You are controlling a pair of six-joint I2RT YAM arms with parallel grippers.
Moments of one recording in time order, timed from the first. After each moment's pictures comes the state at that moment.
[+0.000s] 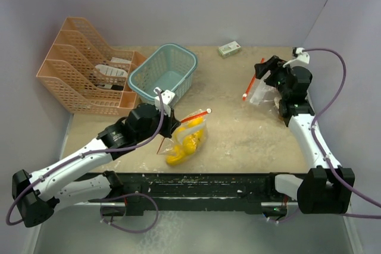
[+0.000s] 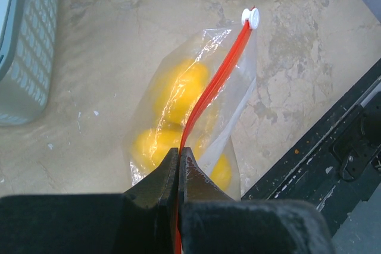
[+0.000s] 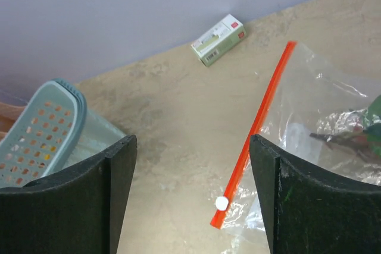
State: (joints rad) left arm -0.87 0.96 0.82 -0.31 -0.08 -0.33; right arm -0.01 1.17 0.91 0.12 -0.10 0.45
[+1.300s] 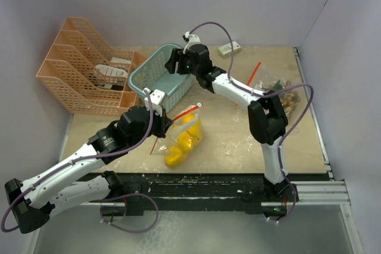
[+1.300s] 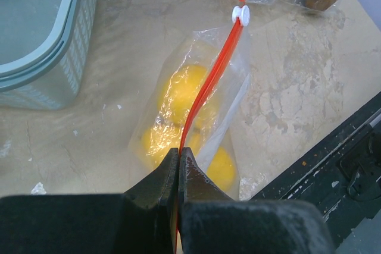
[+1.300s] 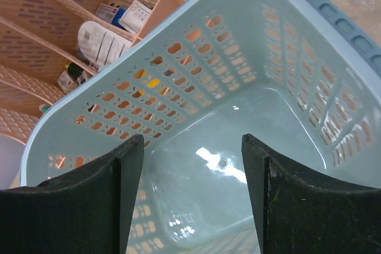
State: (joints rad) left arm -0.87 0.86 0.82 -0.37 -0.17 -0.37; right arm 0.62 2.08 1.70 0.07 -0.04 0.45
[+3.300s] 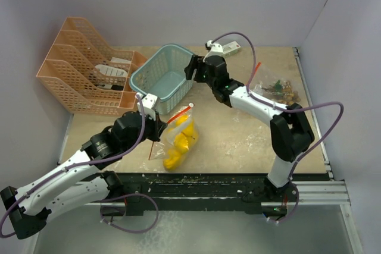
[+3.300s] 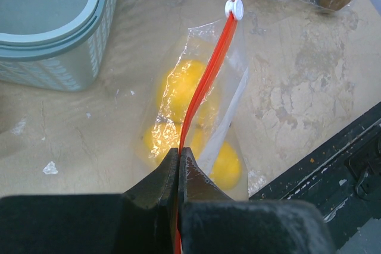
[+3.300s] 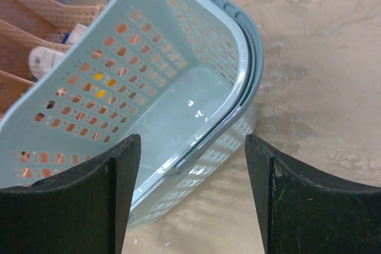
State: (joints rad) left arm -0.87 0.77 0.77 -0.43 -0.22 -0.39; right arm 0.61 1.75 1.31 0.16 0.21 0.47
